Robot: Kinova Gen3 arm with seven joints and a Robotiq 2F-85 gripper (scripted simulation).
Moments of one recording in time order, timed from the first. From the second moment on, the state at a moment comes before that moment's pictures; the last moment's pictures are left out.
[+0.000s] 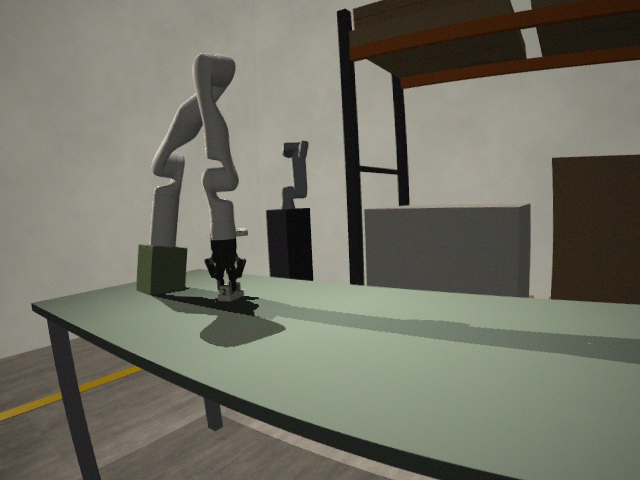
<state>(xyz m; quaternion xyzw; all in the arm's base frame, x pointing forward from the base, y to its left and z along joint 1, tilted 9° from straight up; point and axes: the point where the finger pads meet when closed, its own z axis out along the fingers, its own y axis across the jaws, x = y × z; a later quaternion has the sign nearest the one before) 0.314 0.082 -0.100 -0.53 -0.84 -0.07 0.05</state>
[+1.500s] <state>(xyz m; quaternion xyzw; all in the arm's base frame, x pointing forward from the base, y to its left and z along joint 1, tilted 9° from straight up) 0.311 0.064 -0.035 -0.54 -0.84 -0.06 0.05</state>
